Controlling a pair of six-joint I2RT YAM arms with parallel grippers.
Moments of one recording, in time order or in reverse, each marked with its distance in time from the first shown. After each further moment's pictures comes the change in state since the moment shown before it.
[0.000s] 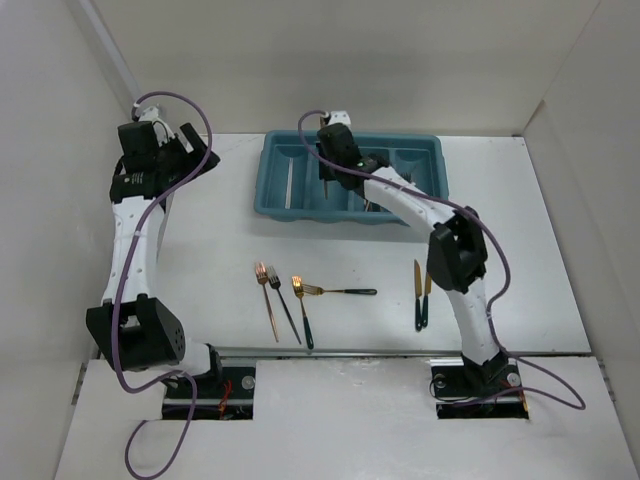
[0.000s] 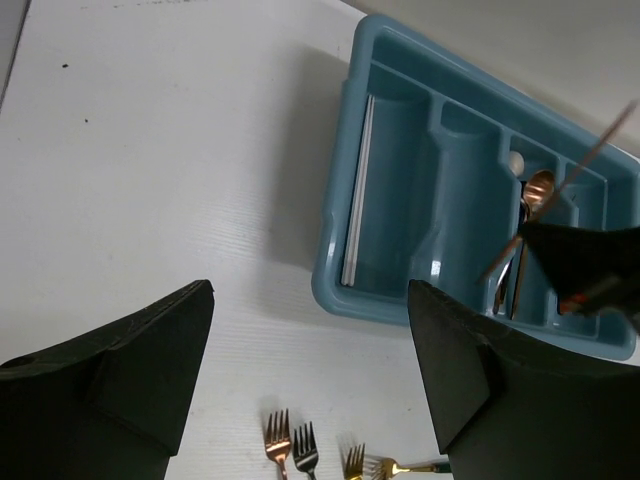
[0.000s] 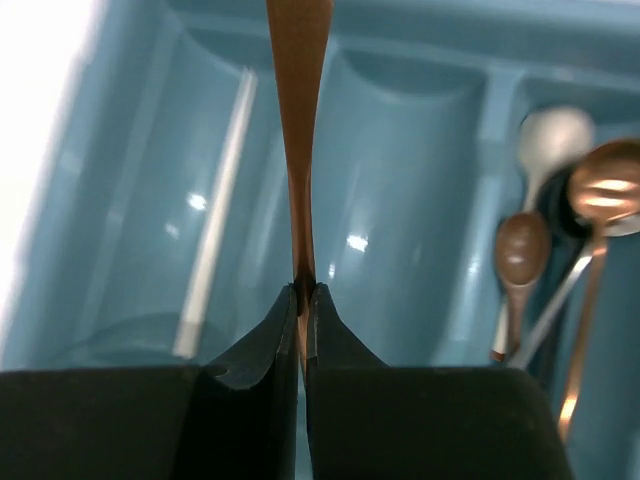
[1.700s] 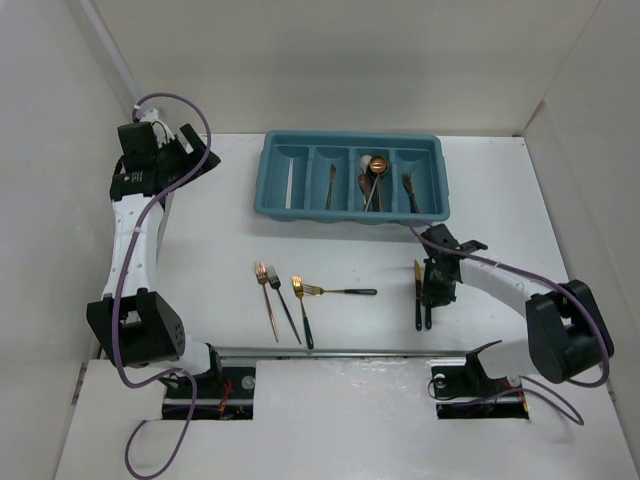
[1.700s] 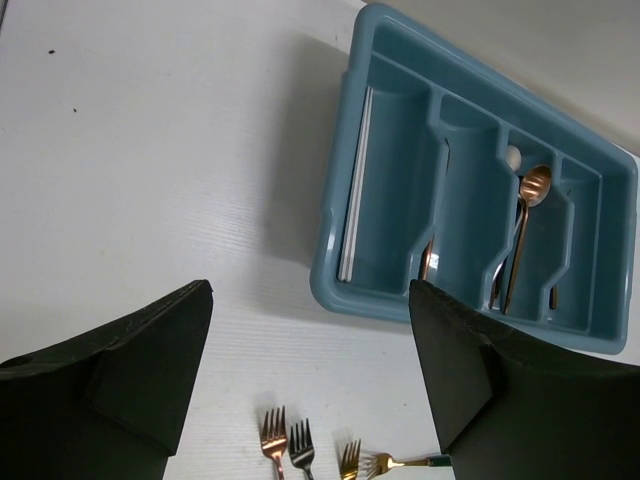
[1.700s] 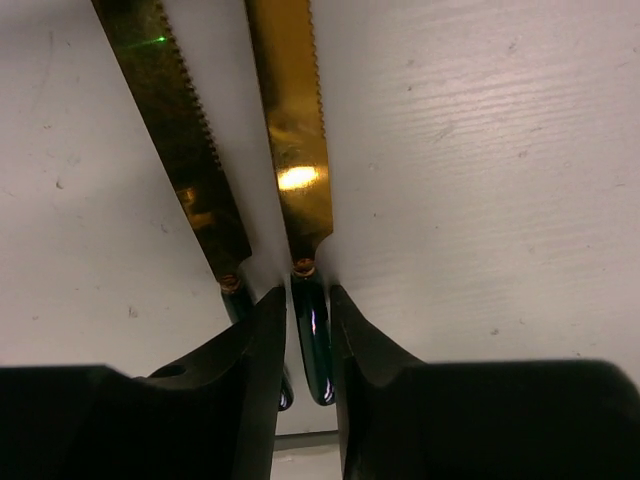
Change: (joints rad) left arm 0.014 0.016 0.000 -0.001 0.031 -0.006; right arm -0.265 -0.811 -1.354 -0.288 -0.223 0.275
